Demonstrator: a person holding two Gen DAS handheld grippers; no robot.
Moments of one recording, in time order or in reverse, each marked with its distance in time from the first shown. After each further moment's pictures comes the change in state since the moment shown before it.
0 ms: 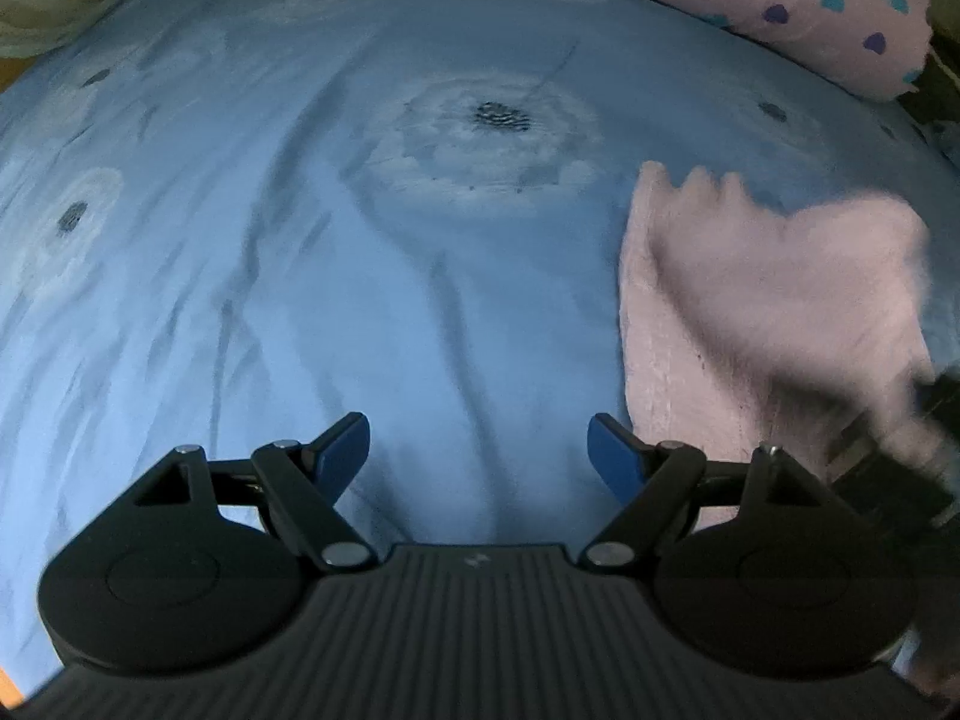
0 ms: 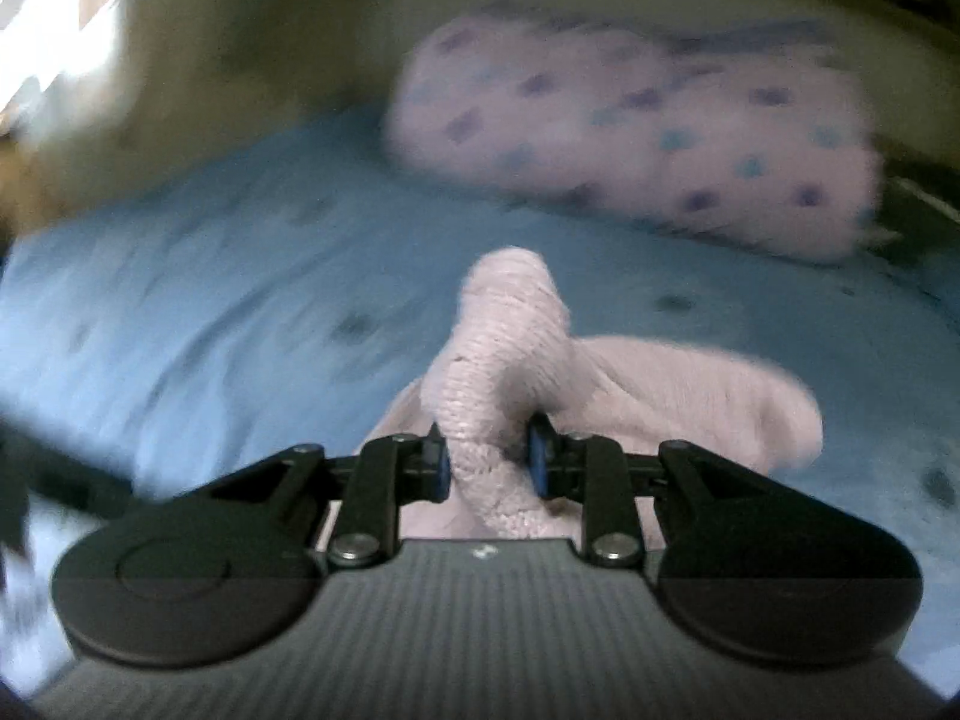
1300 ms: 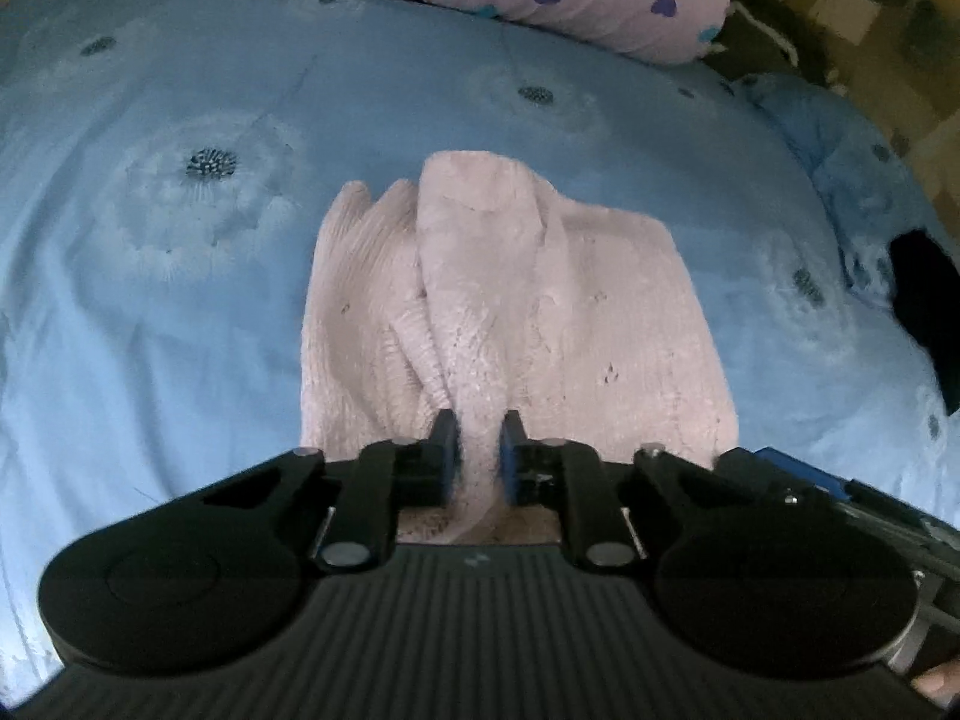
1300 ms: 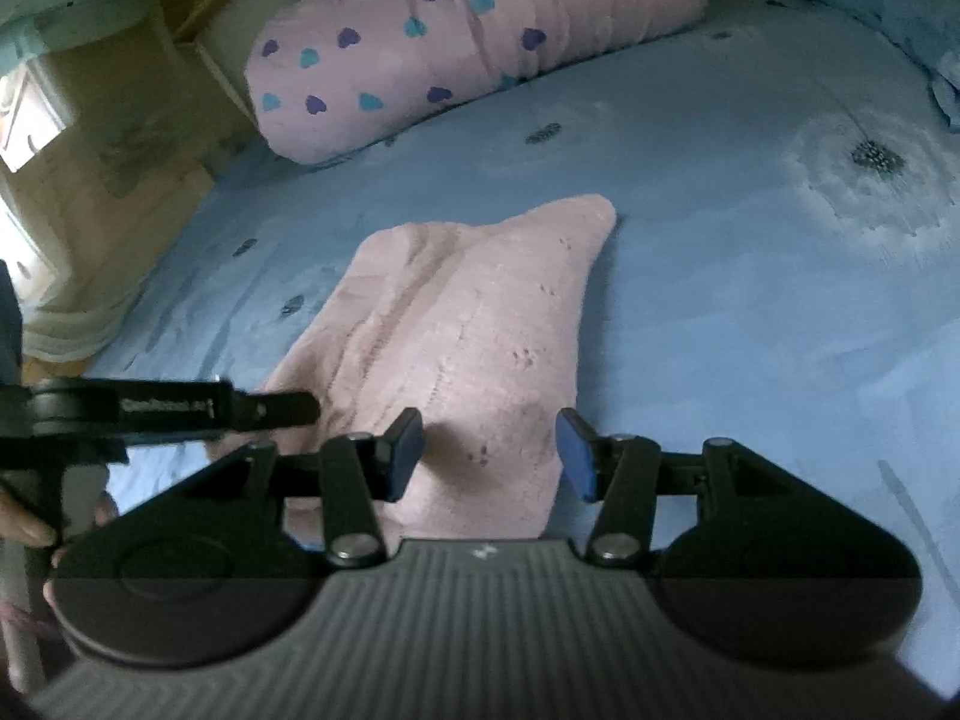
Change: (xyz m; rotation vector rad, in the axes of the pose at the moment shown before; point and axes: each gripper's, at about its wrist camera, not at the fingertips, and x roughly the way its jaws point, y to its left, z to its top) left arm 0.004 -0.094 0.007 0.173 -0.039 -0.350; right arm -0.059 -0.112 -0.069 0.617 0.026 0.008
